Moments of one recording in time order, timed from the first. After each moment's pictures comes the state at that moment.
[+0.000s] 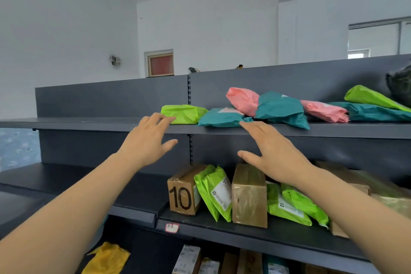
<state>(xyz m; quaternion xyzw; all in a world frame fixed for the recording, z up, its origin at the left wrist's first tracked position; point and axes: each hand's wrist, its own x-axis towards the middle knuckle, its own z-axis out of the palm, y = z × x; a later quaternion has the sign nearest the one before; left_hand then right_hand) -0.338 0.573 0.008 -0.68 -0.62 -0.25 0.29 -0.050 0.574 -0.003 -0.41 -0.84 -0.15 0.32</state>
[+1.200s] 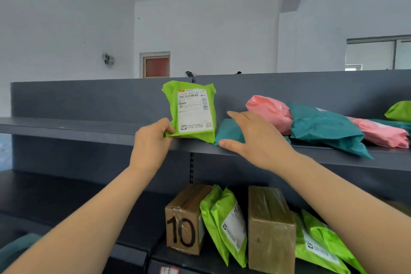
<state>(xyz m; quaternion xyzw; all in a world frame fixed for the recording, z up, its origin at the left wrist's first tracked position) -0.375 0.686 0.007 -0.59 -0.54 -0.57 0.17 -0.141 0.671 0.043 -0.44 -0.83 -0.18 0.31</state>
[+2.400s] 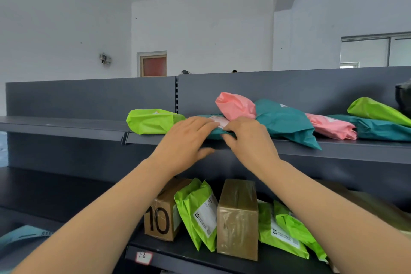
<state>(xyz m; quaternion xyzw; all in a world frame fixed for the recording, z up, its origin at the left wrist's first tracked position) -0.256 0.671 0.013 -0.78 -0.39 -0.29 0.39 -0.078 0.664 0.027 -0.44 -0.79 -0.21 0.38</state>
